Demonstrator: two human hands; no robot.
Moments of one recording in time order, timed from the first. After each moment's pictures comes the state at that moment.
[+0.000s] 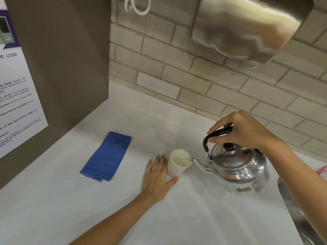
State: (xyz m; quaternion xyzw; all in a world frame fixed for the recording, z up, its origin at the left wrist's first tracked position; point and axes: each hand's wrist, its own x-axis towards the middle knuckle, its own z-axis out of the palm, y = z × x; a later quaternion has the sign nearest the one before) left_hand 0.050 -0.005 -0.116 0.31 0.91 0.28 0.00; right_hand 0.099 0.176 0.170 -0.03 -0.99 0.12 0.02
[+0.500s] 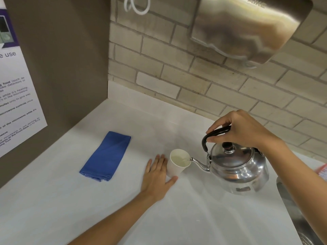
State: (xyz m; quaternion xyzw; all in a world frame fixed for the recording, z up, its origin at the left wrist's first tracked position) left_hand 0.050 -0.005 -0.118 0.32 0.91 0.28 0.00; right_hand 0.095 0.176 0.169 -0.03 -0.99 0.11 0.01
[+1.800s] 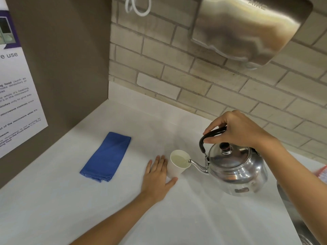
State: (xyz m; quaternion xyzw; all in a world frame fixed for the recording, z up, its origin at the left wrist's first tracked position) left_hand 0.050 -0.006 -0.119 0.32 0.91 0.27 -0.01; right_hand 0.087 0.167 0.169 -0.03 -1.00 0.09 0.00
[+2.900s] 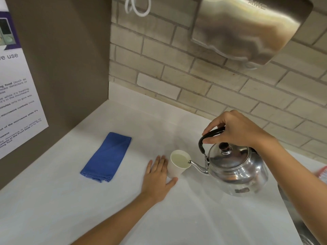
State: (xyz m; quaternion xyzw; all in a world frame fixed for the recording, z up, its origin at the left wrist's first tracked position) left_hand 0.049 -0.005 -0.124 0.32 0.90 0.28 -0.02; right_hand 0.085 0.168 0.166 -0.03 -1.00 0.09 0.00
